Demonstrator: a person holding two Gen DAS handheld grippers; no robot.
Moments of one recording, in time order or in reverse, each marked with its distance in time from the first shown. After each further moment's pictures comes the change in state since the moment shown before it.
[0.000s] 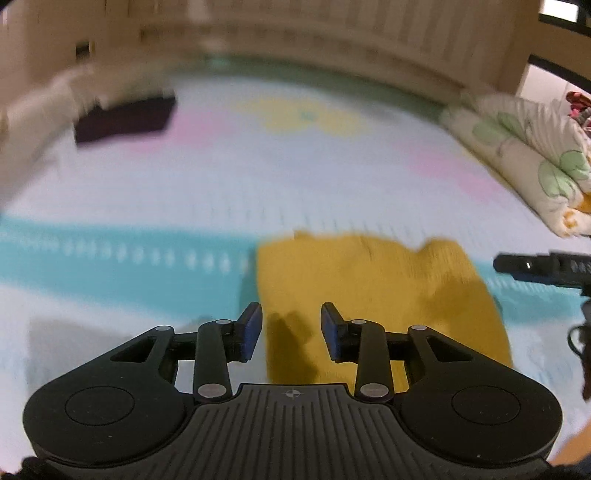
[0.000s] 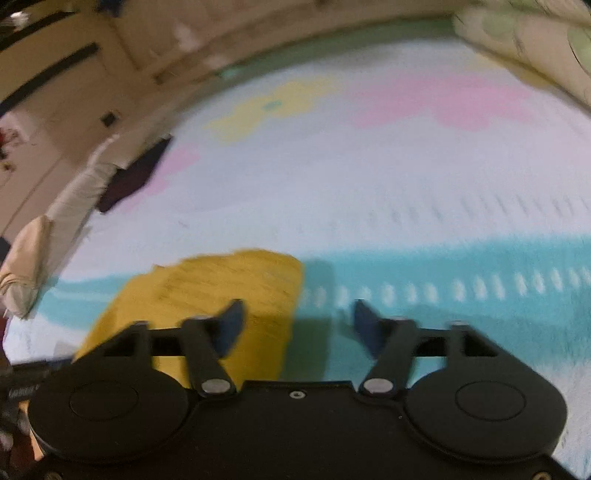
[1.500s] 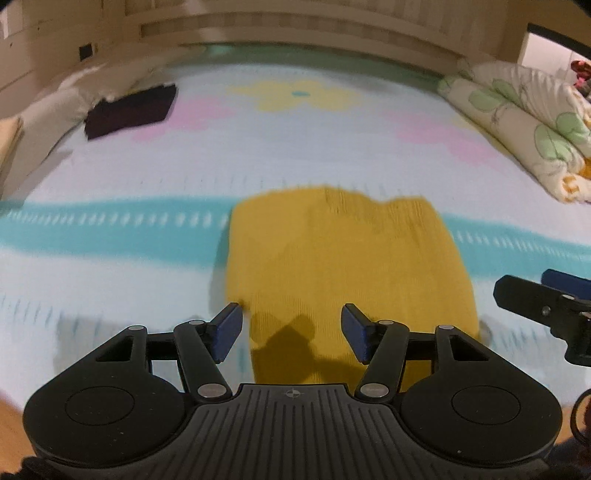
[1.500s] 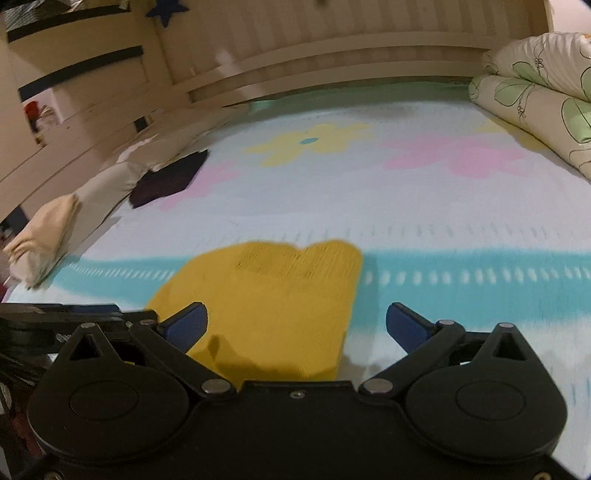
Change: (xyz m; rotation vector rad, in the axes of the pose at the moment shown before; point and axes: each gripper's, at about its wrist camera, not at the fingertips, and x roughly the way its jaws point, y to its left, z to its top) left arm -0.039 -0.047 -0.029 0.026 0.110 0.065; right arm -0.069 0.044 -0.060 -0.093 -0.093 -0.062
